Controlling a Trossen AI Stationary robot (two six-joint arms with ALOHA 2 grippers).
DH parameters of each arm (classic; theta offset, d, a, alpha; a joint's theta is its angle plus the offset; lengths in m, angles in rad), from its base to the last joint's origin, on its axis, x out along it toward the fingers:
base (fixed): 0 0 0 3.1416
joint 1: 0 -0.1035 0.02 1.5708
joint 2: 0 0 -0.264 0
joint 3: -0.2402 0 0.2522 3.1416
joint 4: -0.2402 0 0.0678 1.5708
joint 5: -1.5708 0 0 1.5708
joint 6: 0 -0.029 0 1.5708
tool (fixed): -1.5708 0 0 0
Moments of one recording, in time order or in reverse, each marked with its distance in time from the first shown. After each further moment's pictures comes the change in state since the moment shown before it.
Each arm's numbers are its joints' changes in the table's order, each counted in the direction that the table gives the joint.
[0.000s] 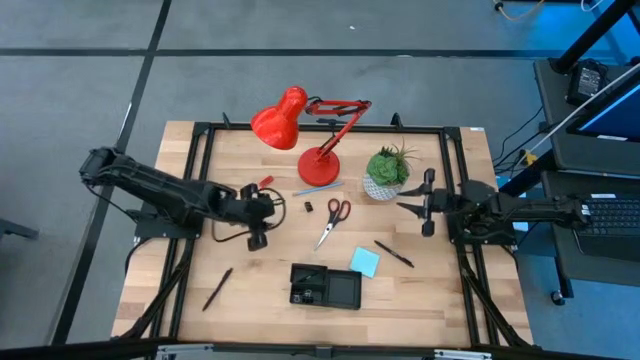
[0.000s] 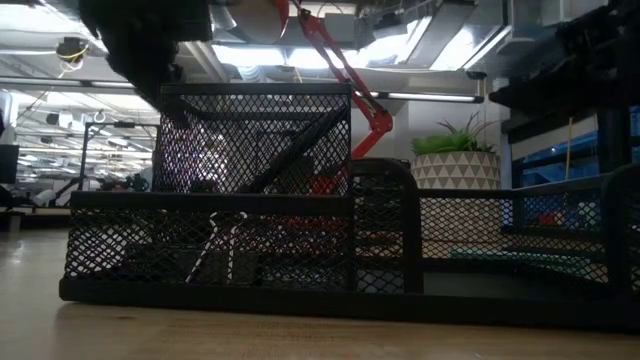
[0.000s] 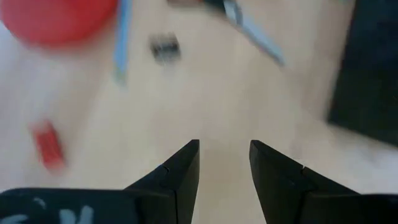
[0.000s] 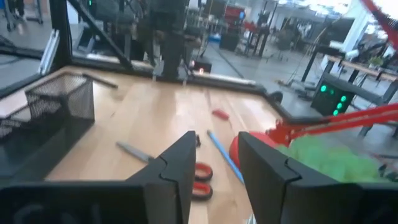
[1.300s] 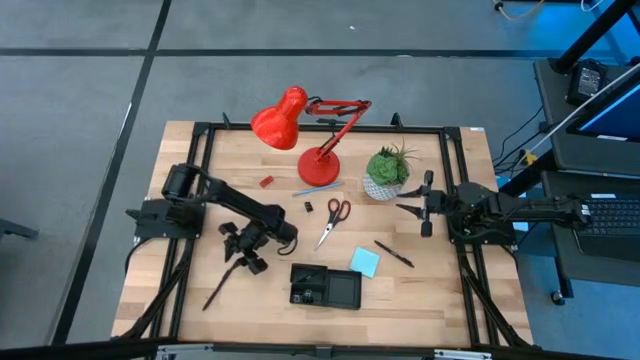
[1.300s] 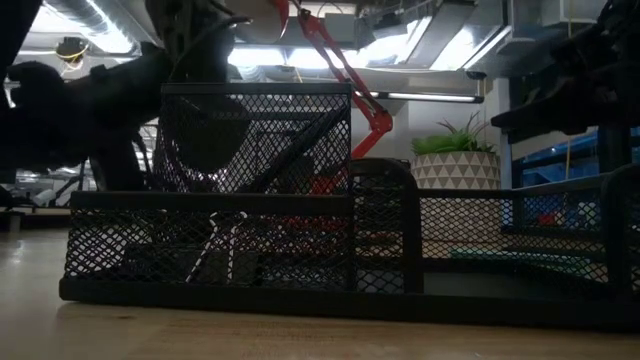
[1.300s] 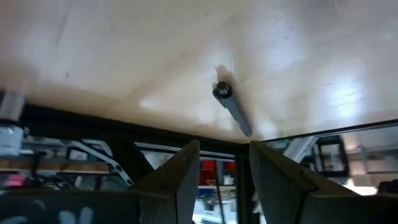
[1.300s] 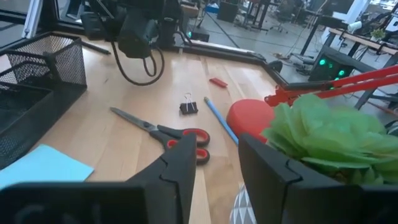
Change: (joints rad) left arm -0.074 0.731 -0.194 -0.595 0.907 0.189; right arm 0.000 0.000 0.000 -0.119 0.041 -0.003
